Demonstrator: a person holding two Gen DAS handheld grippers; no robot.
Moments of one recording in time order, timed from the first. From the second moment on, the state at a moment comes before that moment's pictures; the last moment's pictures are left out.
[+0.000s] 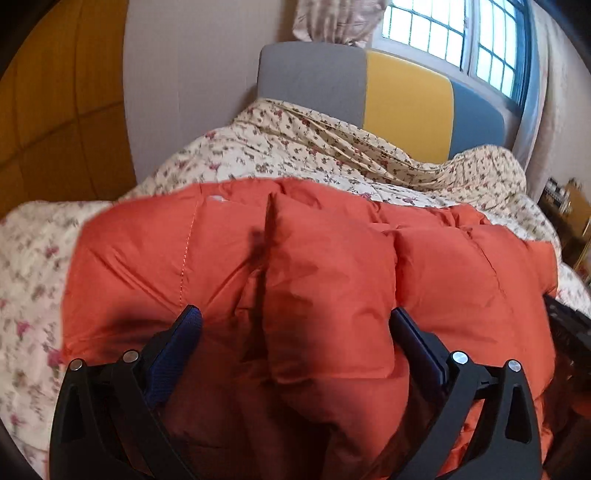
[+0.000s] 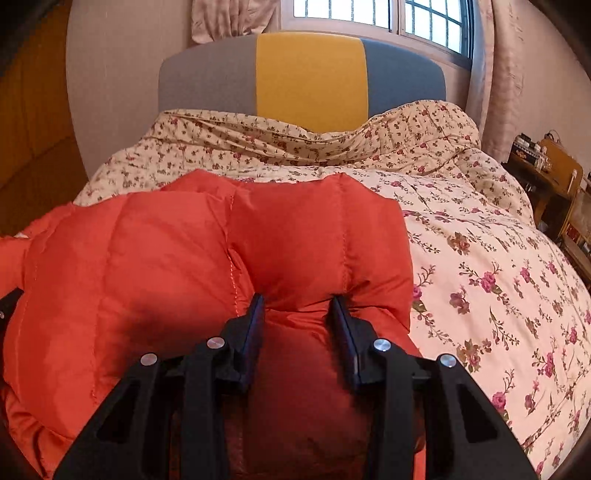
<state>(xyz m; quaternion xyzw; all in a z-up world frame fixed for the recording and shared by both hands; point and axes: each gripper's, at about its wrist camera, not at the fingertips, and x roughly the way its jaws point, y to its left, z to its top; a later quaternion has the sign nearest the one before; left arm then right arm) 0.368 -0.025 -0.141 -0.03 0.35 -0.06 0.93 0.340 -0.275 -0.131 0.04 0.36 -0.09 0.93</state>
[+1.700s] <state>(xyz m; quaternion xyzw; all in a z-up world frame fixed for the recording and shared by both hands) 0.404 -0.017 -0.153 0.00 0.38 -0.03 0.92 0.373 -0.305 -0.124 0.13 0.35 -0.06 0.92</state>
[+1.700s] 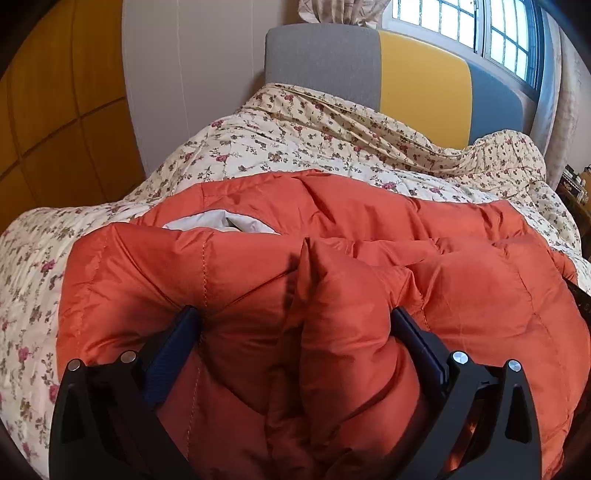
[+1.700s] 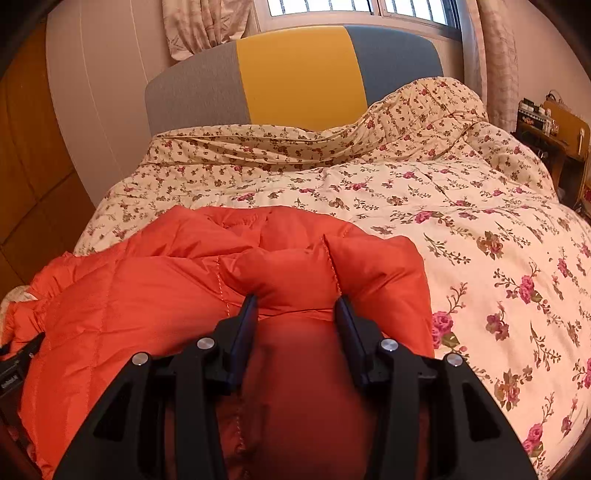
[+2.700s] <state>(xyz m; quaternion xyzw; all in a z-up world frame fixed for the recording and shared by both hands) 0.131 0.143 -0.153 -0.14 0.42 -0.04 0.89 0.029 -0.358 -0.111 0.26 0.45 -0.03 0.85</state>
